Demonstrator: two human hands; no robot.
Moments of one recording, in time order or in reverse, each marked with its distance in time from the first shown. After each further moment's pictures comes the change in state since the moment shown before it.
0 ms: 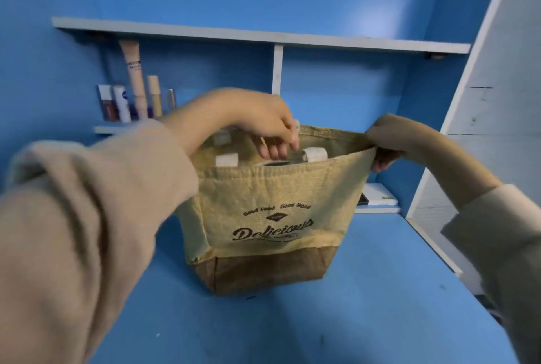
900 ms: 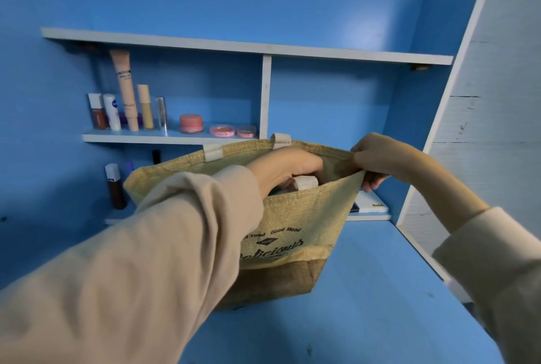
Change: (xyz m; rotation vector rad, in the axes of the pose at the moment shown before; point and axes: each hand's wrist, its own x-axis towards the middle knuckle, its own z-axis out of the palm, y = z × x) left_hand 0.048 0.037 0.076 -0.407 -0.008 -0.319; right_hand -0.002 0.012 0.005 -0.132 -0.058 -0.028
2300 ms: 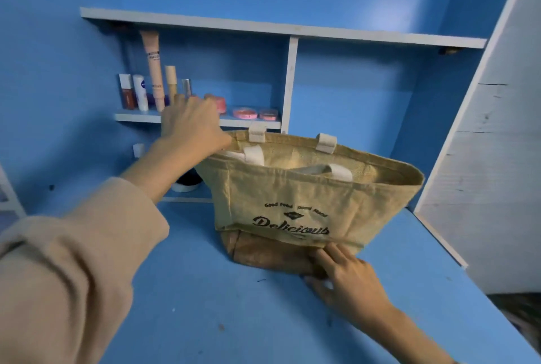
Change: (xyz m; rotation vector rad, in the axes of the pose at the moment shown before) left_hand -0.068 -0.103 -0.090 0.821 0.875 -0.012; right_hand -0.076 0.074 0.209 -0.480 0.434 -0.672
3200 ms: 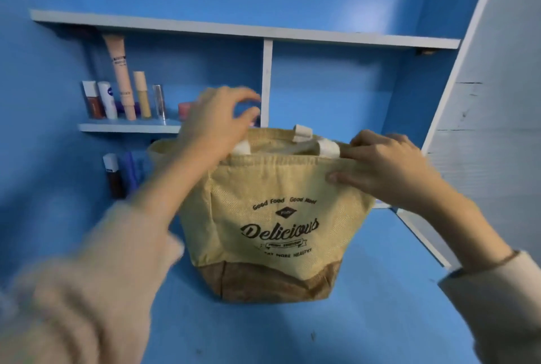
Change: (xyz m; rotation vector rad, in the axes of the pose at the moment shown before) left_hand 0.015 0.045 0.007 -0.614 0.294 0.275; right_hand 0.099 0.072 -0.147 -0.094 -0.078 0.149
